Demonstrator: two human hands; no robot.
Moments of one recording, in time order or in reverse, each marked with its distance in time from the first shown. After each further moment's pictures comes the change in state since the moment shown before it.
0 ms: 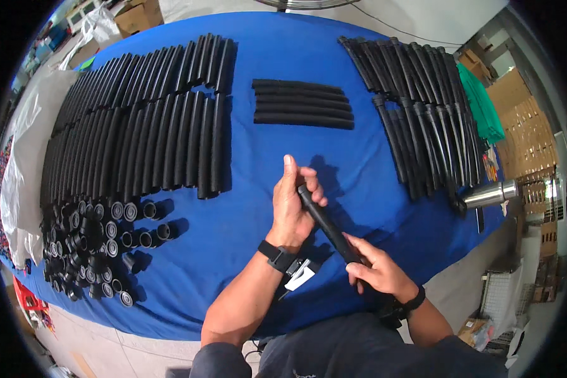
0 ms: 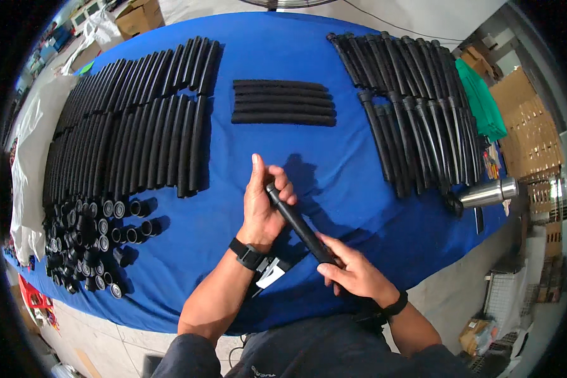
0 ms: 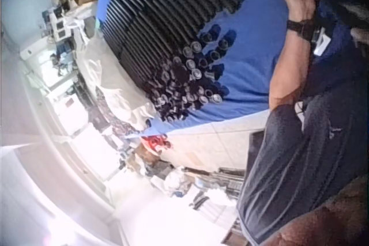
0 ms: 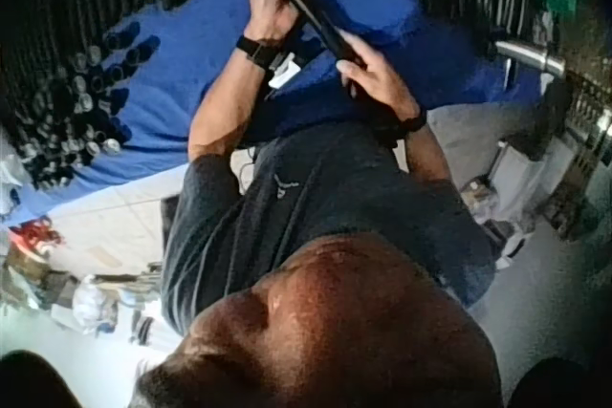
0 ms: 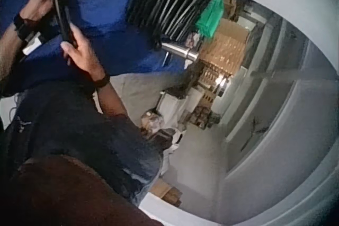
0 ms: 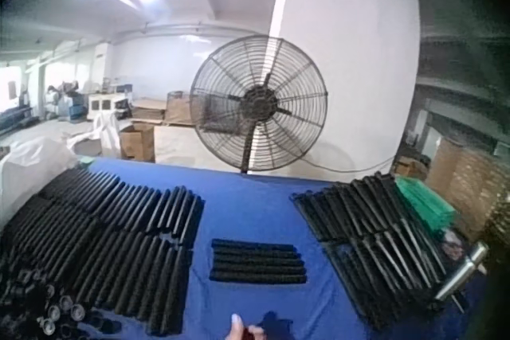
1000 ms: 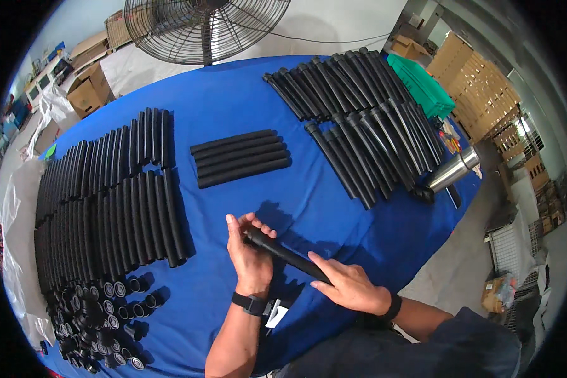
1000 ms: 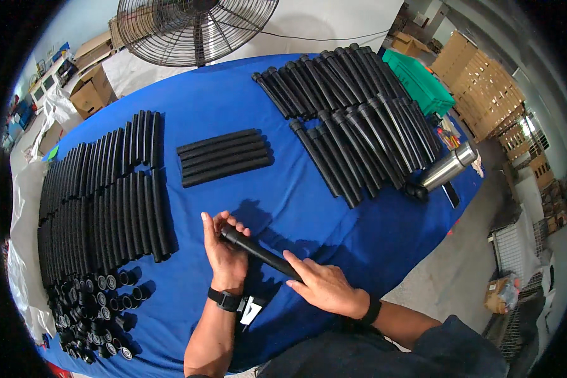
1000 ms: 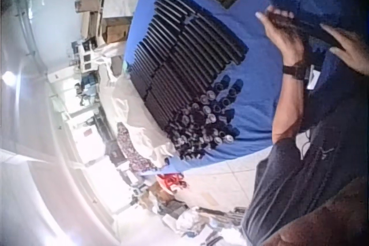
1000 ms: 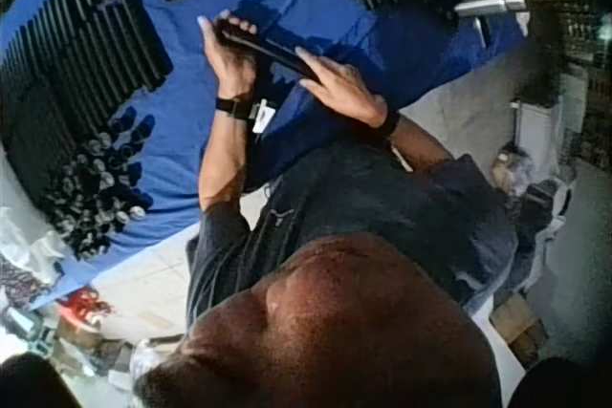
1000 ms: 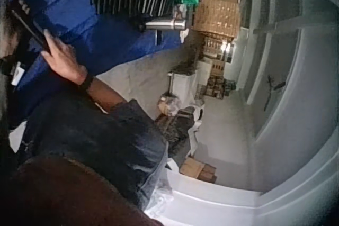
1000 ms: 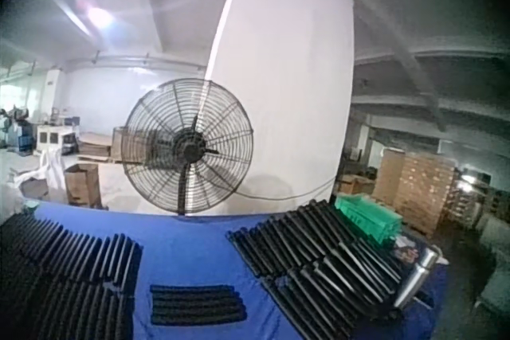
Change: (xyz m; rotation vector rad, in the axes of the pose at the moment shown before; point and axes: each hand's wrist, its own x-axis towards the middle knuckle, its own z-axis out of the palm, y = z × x) left_hand -0.008 -0.005 0.031 0.040 0.173 0.152; right_hand 0.004 0.013 0.000 -0.732 0.313 -0.341
